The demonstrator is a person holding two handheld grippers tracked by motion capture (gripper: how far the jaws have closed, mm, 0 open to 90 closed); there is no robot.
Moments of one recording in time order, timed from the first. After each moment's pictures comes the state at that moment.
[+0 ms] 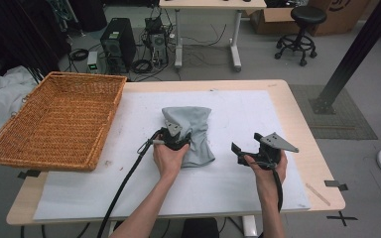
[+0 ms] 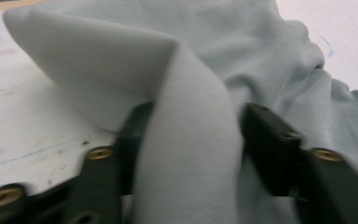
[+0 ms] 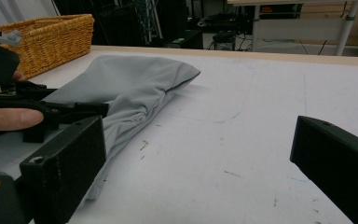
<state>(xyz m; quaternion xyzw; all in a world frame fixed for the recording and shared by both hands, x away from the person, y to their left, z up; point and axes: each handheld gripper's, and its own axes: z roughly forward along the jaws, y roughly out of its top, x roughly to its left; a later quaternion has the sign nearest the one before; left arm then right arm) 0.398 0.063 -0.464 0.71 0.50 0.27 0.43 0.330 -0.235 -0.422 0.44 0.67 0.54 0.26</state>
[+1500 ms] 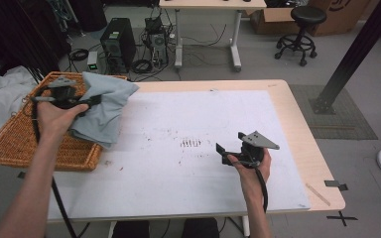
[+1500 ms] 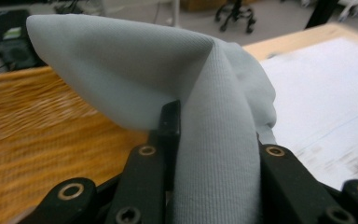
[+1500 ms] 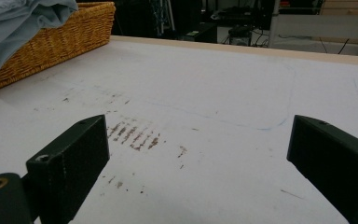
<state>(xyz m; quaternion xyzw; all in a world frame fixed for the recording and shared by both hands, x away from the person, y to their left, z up) 0.417 0.348 -0.313 0.72 0.49 0.25 0.42 0.336 -0.191 -0.423 0.42 0.69 0.53 0.24</state>
